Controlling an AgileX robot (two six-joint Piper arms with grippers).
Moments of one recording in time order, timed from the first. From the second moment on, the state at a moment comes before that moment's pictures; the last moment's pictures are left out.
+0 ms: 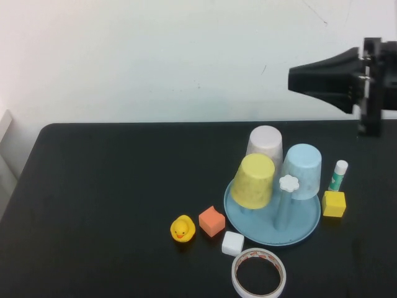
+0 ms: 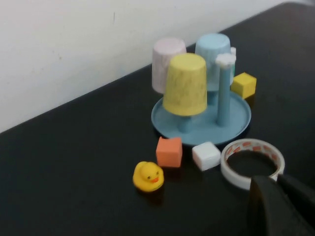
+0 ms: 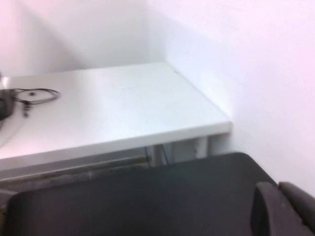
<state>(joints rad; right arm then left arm) 0.07 1.57 -1.14 1.59 1.15 -1.90 -0.75 0.25 -0.20 -0.01 0.27 0.02</state>
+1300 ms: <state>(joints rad) 0.07 0.35 -0.49 1.55 0.74 -1.87 -0.75 0.11 -0.20 0.23 0.47 -0.17</state>
